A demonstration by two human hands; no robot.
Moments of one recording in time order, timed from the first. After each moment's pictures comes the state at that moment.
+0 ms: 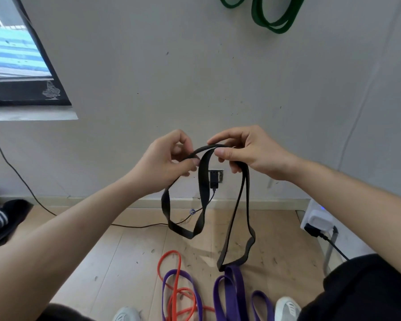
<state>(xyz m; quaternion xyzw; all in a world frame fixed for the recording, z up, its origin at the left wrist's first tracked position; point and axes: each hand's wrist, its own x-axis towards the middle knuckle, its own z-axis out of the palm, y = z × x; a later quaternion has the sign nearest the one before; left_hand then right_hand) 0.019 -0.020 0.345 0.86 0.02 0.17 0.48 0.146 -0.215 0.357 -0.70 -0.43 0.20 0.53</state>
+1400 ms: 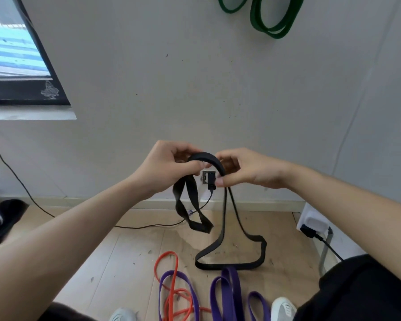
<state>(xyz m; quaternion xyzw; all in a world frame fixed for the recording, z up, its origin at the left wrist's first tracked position) 0.018 -0.032 0.347 0.84 0.04 0.15 0.52 0.153 -0.219 0.338 -0.72 -0.45 0.33 0.41</state>
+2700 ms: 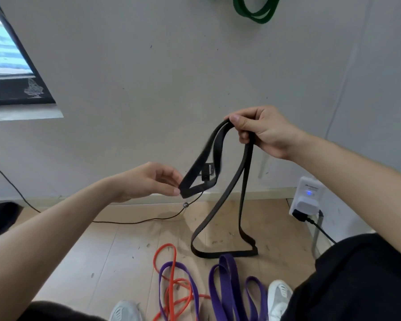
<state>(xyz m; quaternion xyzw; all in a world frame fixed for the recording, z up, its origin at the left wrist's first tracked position) 0.014 0.010 0.311 0.84 0.00 -0.14 0.52 0.181 -0.241 0.357 -0.64 -0.30 0.20 0.68</state>
